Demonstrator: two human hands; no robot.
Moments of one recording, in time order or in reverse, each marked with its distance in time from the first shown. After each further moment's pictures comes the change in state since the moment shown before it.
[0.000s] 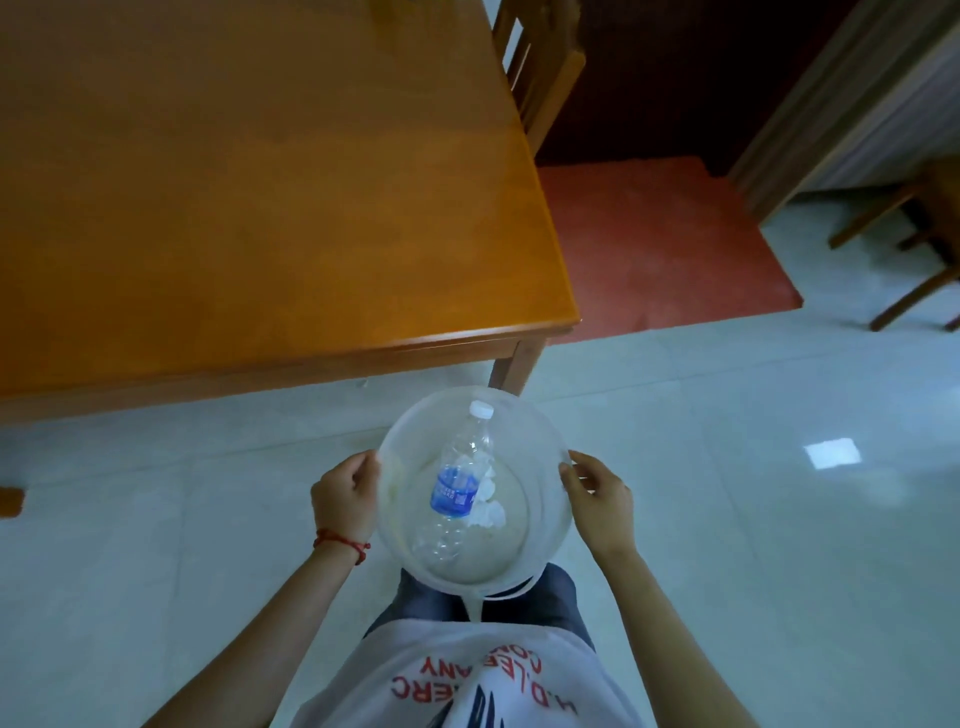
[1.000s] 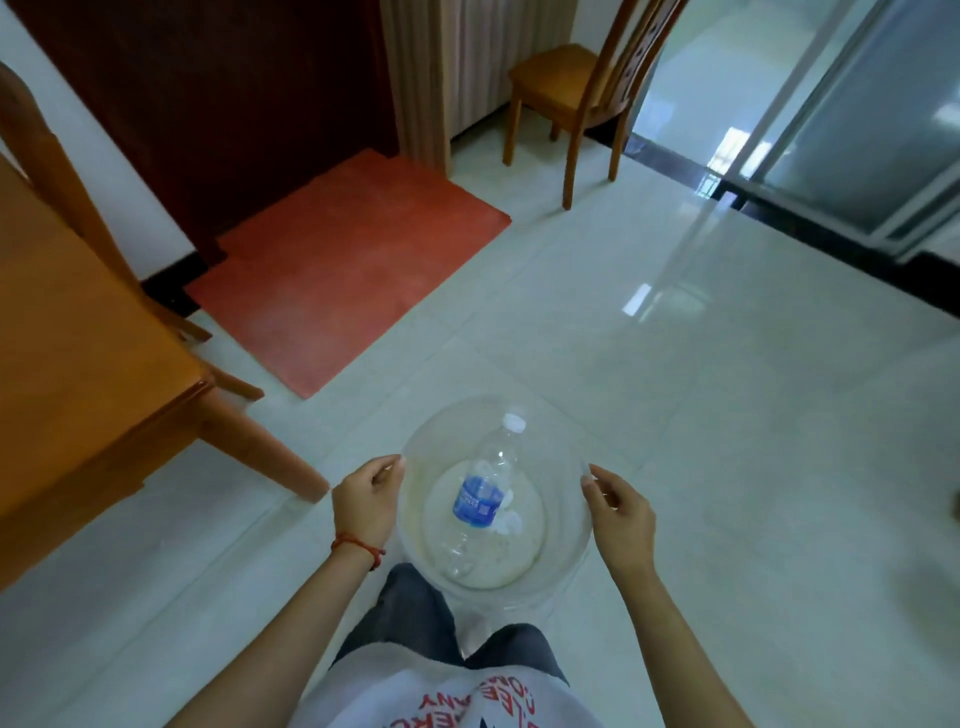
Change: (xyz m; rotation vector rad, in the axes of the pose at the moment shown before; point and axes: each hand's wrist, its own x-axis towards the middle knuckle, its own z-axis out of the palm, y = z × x) left_hand -0.189 0.189 0.232 -0.004 -0.615 0.303; right_hand -0.110 0.213 -0.263 0.407 0.686 0.304
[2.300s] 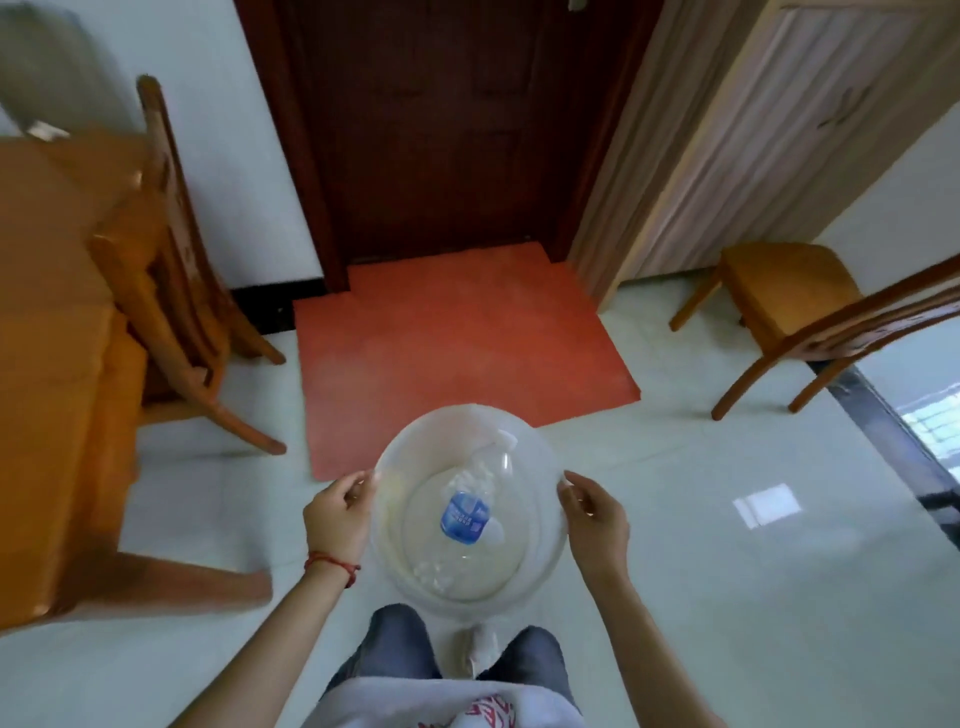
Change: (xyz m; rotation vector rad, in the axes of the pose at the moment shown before) left_hand 0.414 0.130 0.066 -0.122 0.573 -0.285; right_hand 0.462 -0.289 0.239 -0.166 -0.545 -0.249
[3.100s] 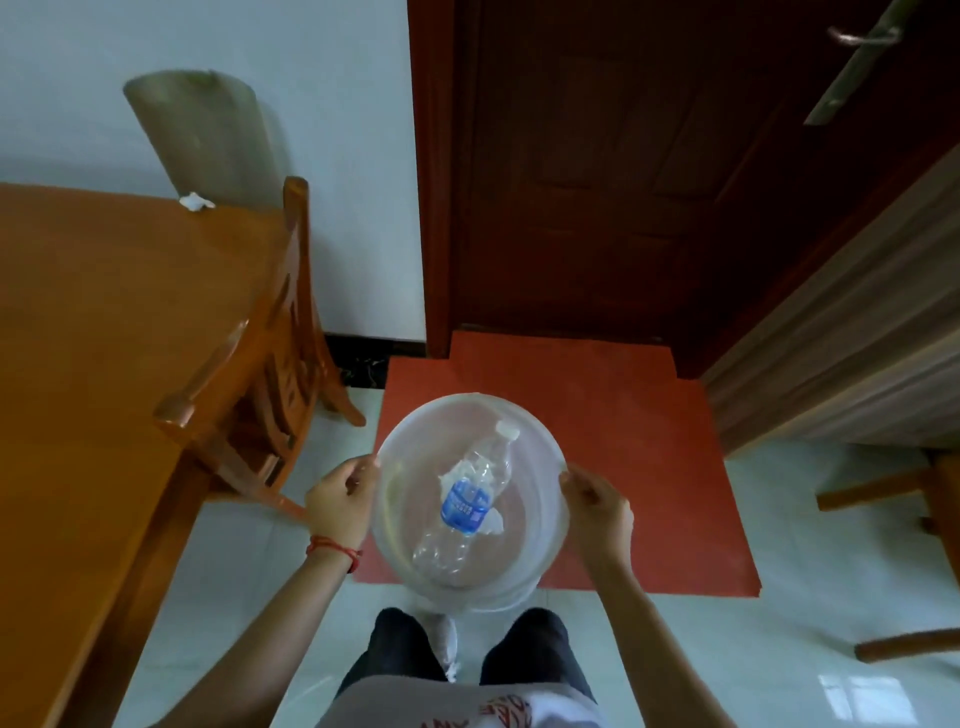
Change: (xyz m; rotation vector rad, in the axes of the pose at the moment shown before) left_hand 0.340 0.065 -0.023 -0.071 0.288 -0.136; right_hand 0.280 -0.213 0.230 -0.075 -0.232 -0.222
